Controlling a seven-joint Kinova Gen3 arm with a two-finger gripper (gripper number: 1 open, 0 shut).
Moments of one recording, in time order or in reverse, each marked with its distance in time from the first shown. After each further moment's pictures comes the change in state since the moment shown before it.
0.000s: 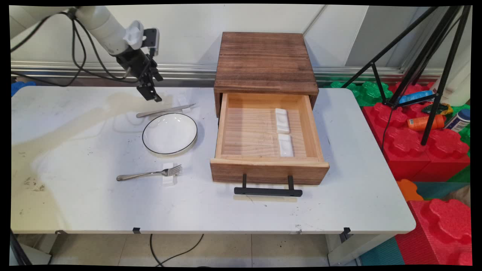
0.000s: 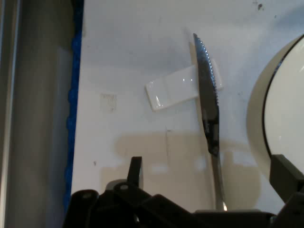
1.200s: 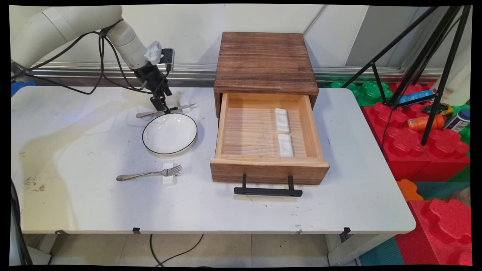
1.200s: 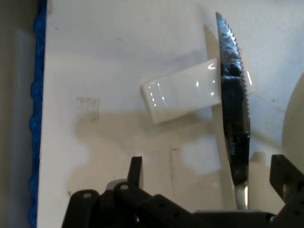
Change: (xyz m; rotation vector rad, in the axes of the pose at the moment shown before) arm 0.001 -0.030 0.086 -0.105 -0.054 -0.022
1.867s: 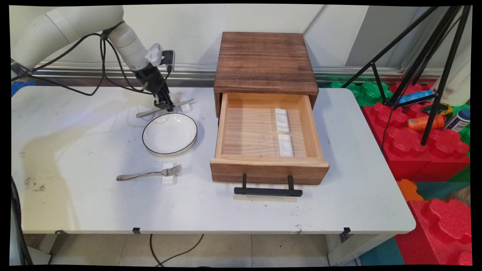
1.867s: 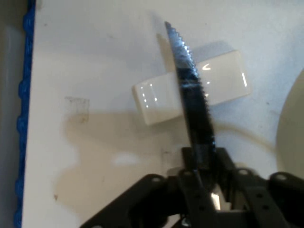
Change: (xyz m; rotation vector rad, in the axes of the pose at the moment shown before) arm -0.002 -0.001 0.007 -0.027 0.004 -0.022
